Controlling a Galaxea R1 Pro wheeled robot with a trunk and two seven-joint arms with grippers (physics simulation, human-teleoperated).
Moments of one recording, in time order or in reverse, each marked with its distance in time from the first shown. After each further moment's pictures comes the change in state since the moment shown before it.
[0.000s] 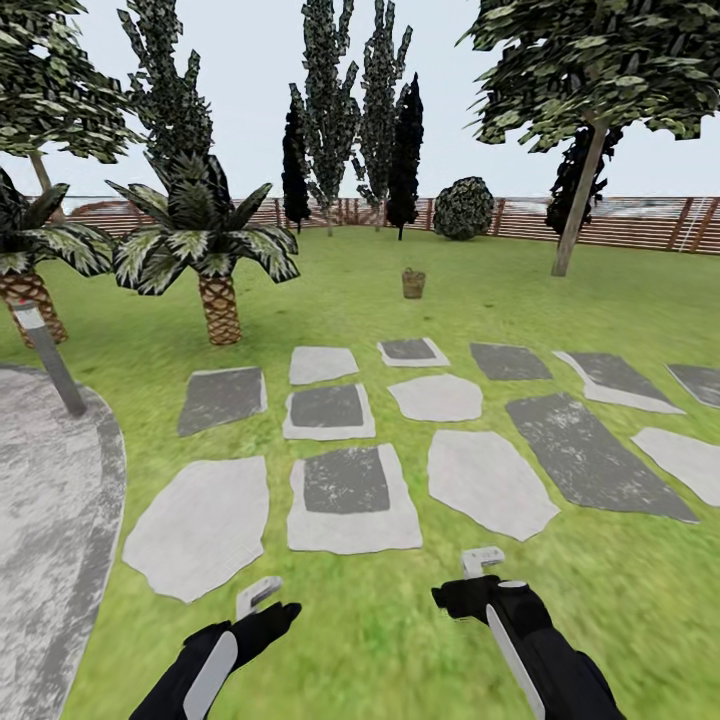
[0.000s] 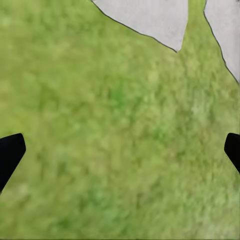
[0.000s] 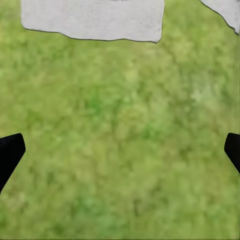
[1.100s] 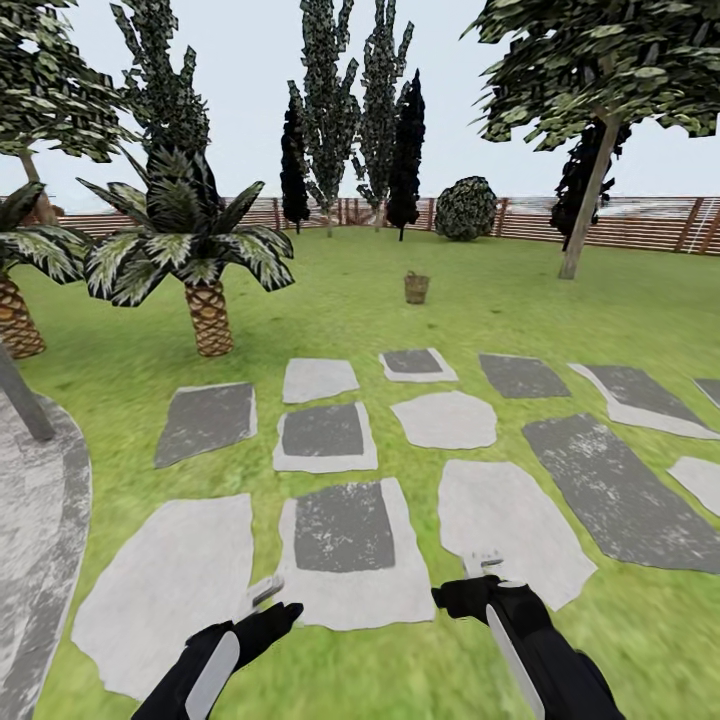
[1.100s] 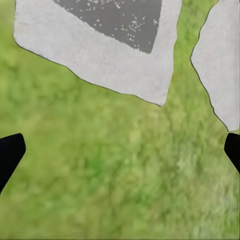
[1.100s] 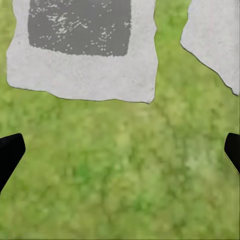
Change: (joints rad) left arm 0.000 -0.006 -0.001 0.000 0.000 -0.001 0.000; right arm 0.000 0.001 0.001 0.000 0.000 0.000 0.000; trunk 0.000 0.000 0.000
